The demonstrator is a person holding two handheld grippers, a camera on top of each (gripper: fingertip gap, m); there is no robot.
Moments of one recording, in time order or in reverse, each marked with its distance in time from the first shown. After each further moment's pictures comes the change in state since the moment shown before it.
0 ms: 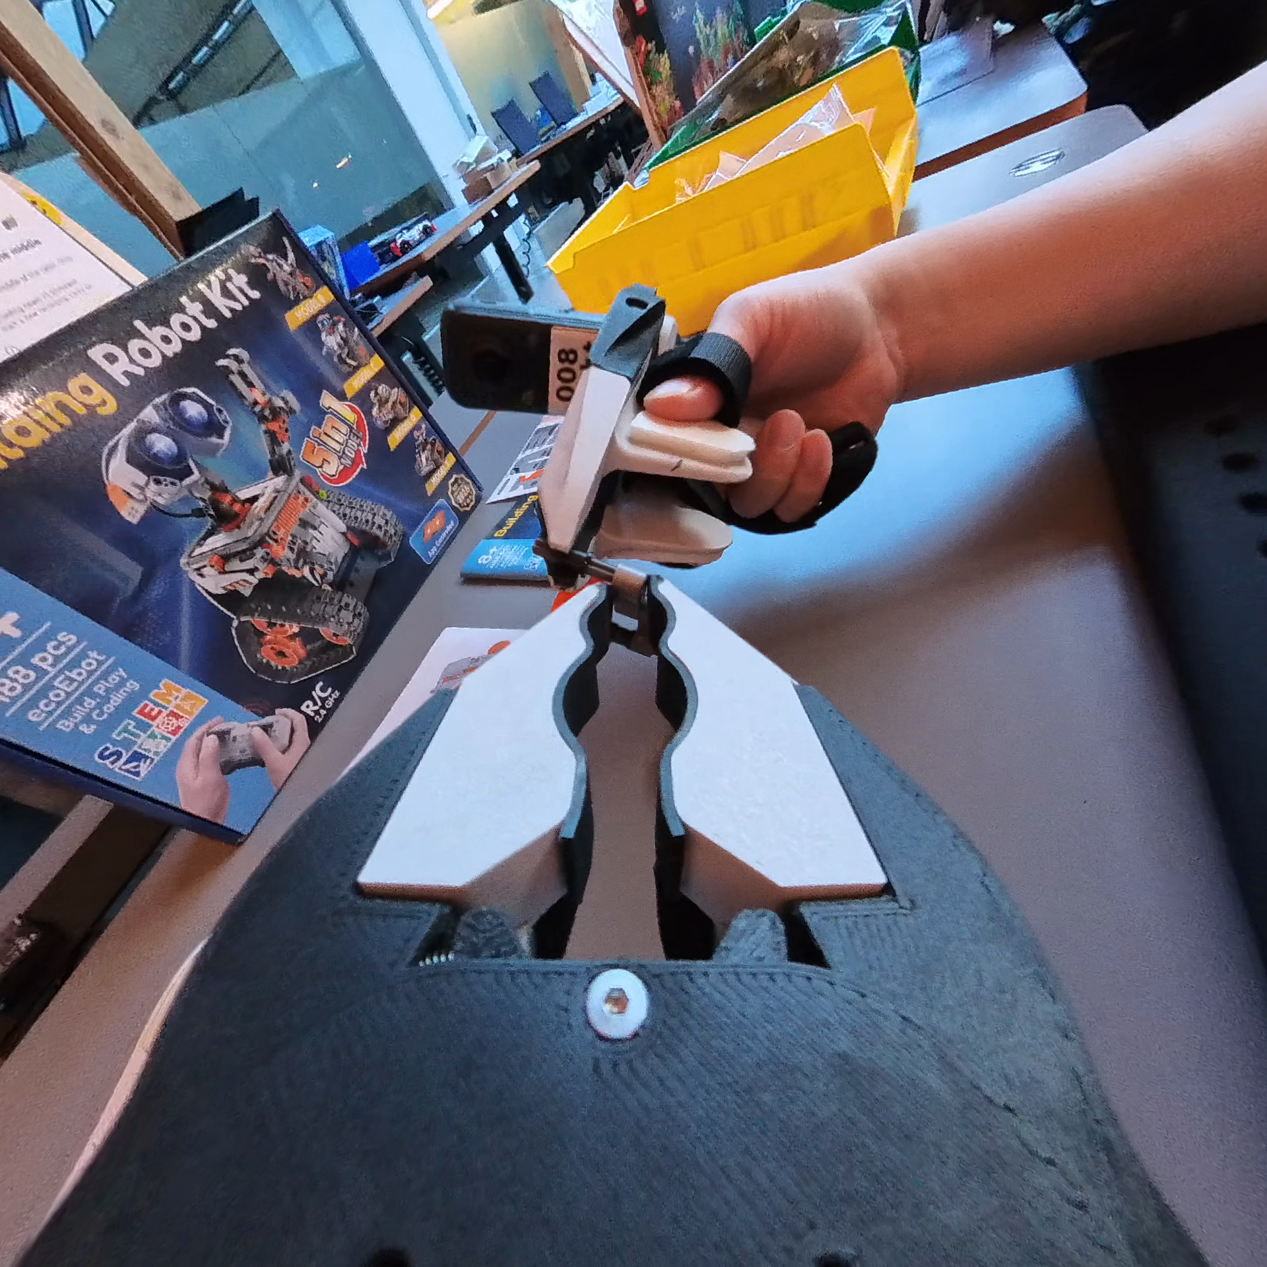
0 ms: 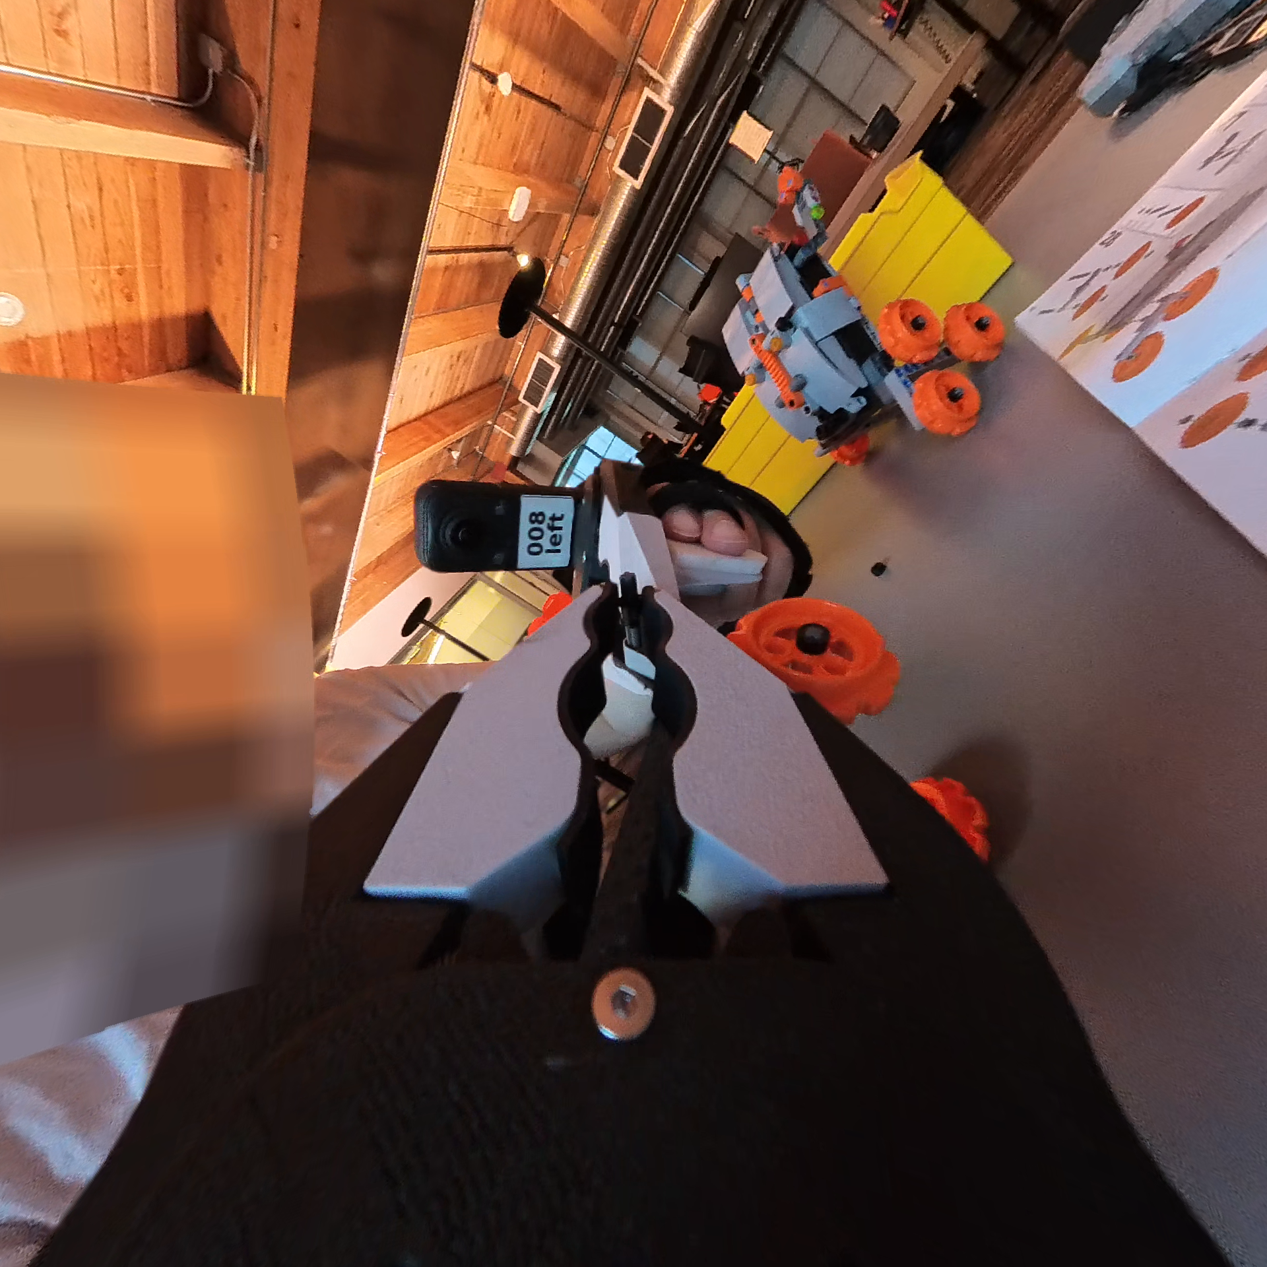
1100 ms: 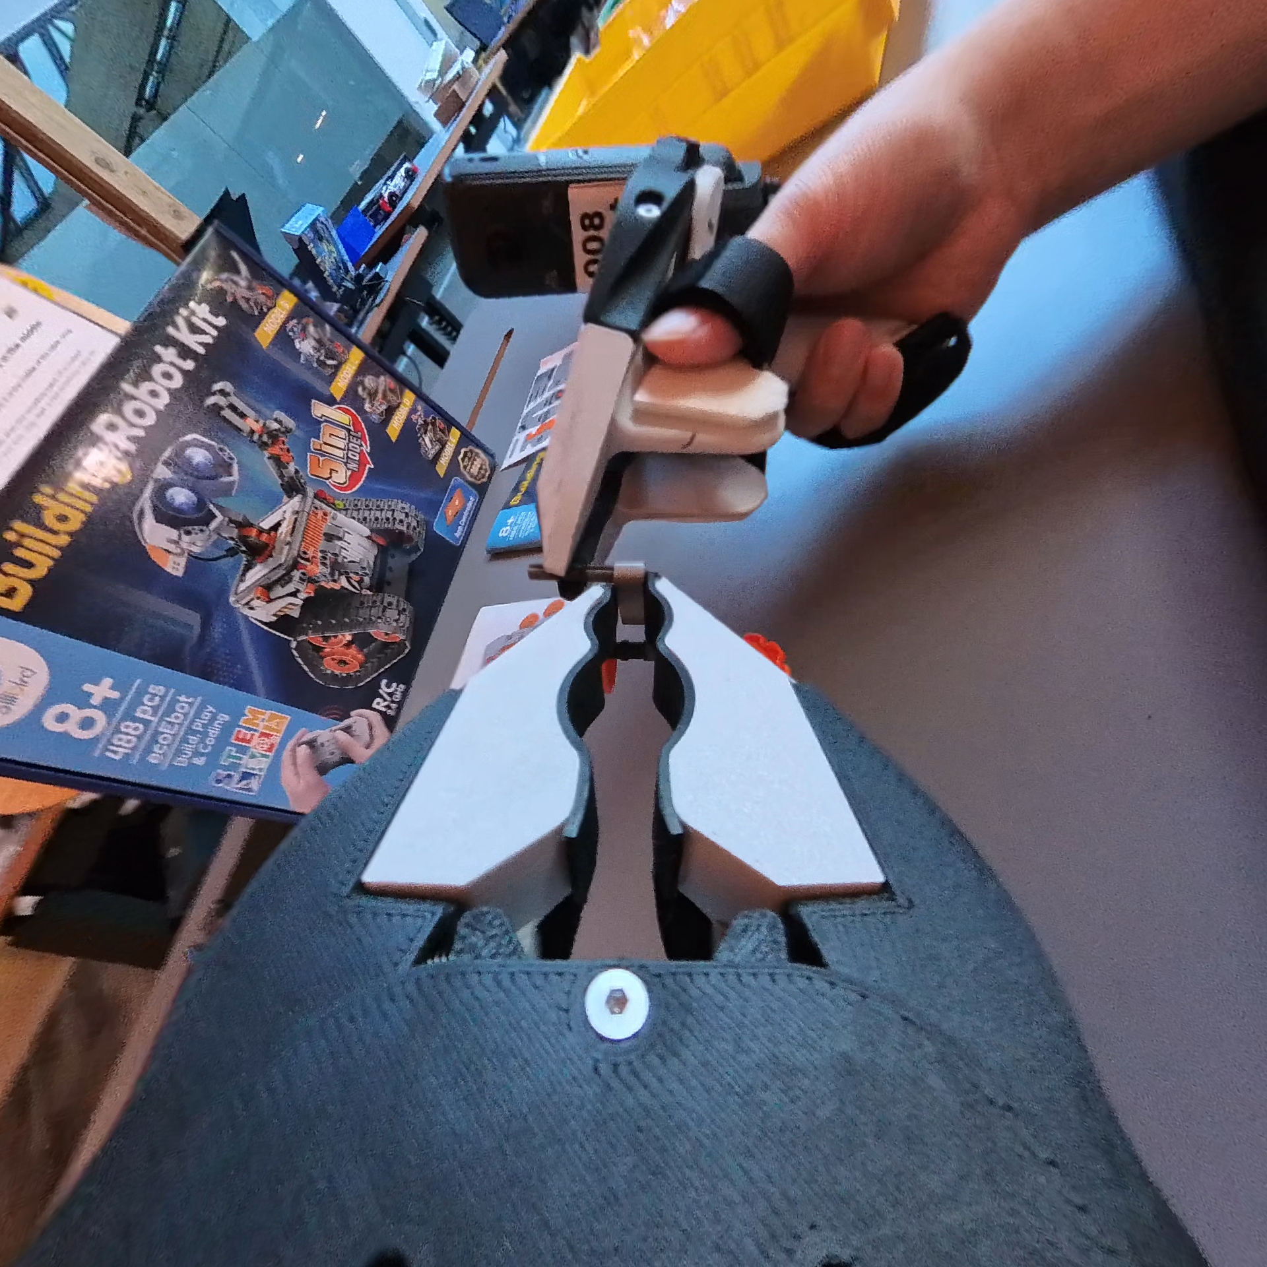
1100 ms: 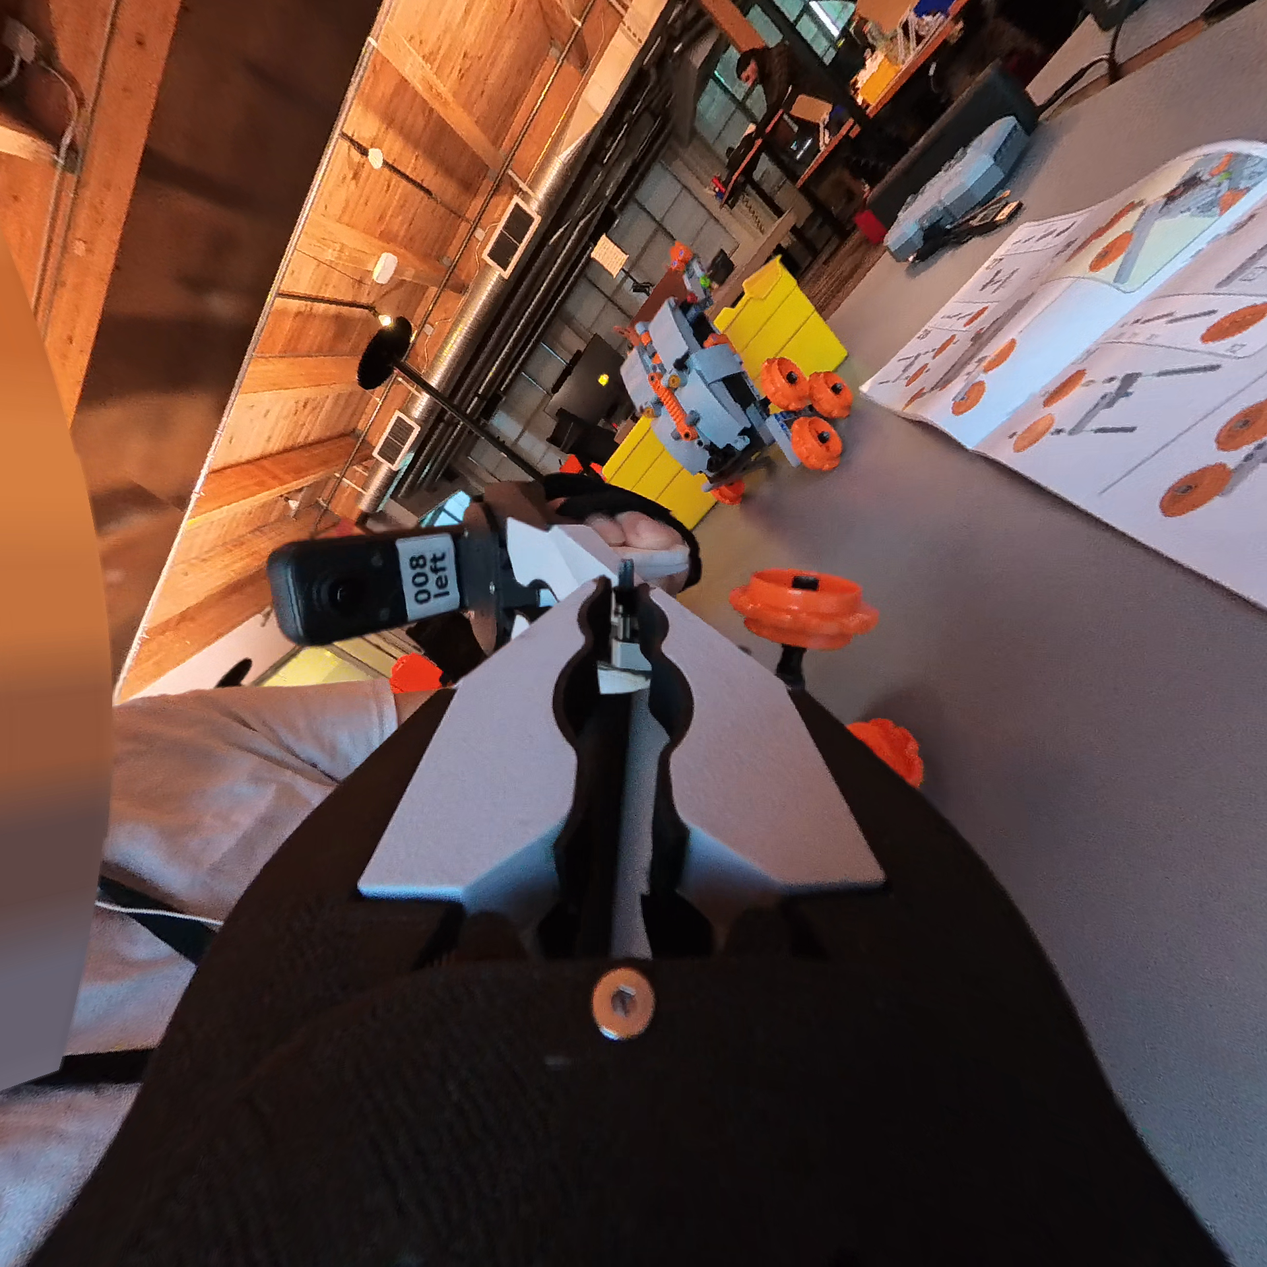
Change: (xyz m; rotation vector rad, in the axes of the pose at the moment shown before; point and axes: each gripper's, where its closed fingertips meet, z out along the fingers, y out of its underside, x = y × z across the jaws) left arm 0.012 0.014 0.006 -0.148 -0.032 0.256; right arm 0.012 0.016 -0.009 0.129 0.217 -0.152
